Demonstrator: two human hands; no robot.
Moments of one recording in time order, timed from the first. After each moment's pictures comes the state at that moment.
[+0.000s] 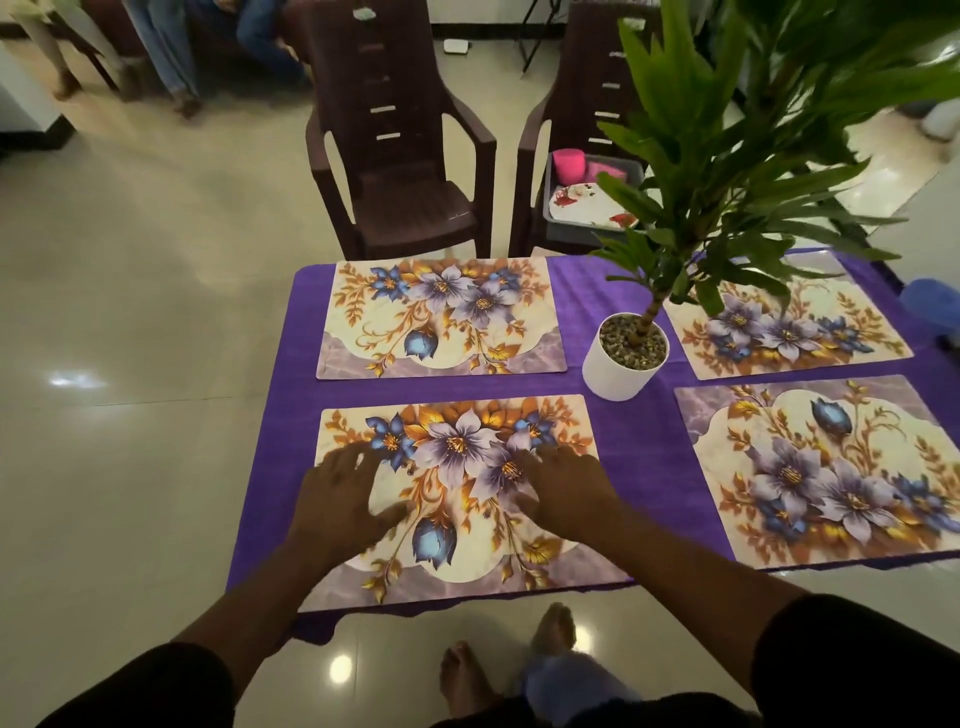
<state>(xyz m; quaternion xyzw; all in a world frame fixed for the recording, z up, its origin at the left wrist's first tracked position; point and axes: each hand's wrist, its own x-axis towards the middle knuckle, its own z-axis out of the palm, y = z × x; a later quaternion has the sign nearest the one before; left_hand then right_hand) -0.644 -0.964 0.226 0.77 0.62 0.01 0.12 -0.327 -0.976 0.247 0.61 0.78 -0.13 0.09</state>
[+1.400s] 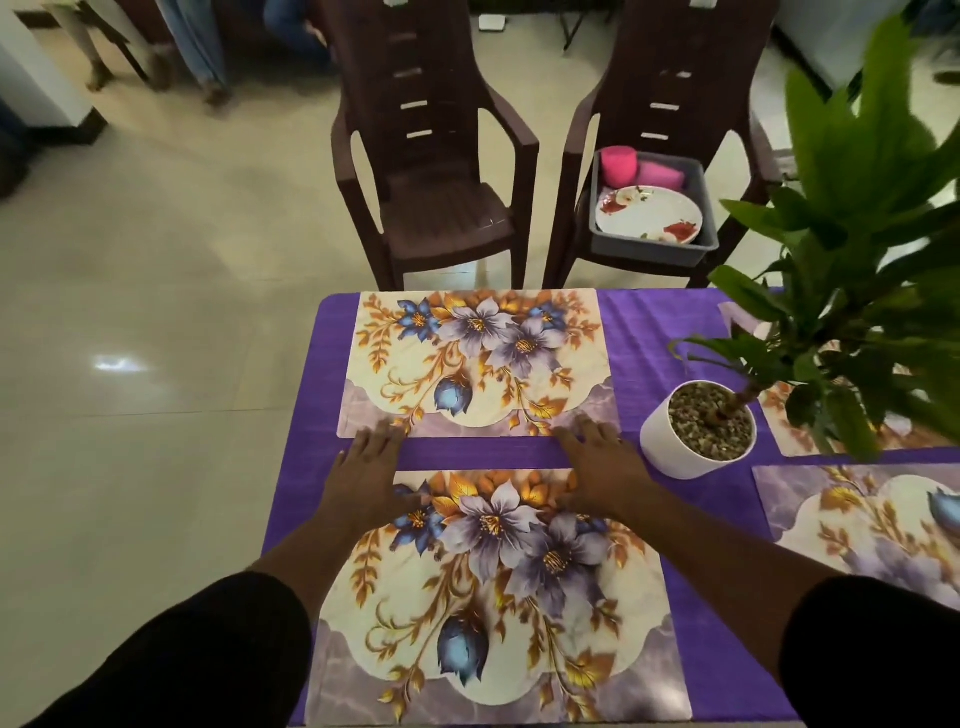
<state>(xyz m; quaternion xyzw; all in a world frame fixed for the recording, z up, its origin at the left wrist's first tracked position) -0.652 -0.784 0.200 0.73 0.63 -0.14 0.22 -0.313 -0.790 0.225 0.62 0.74 -0.18 0.18</state>
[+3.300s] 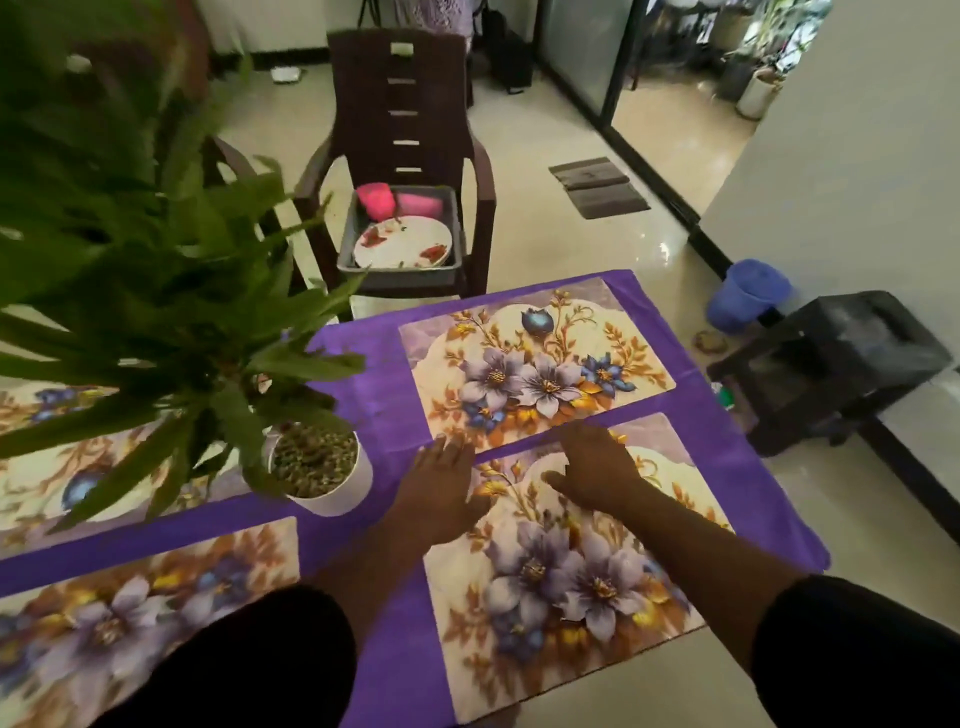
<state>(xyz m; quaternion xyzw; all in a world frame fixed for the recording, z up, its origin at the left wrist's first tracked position) -0.109 -0.826 0.202 0.89 0.41 -0.09 0.16 0.133 -0.891 0.237 0.77 0.61 -0.17 0.08</state>
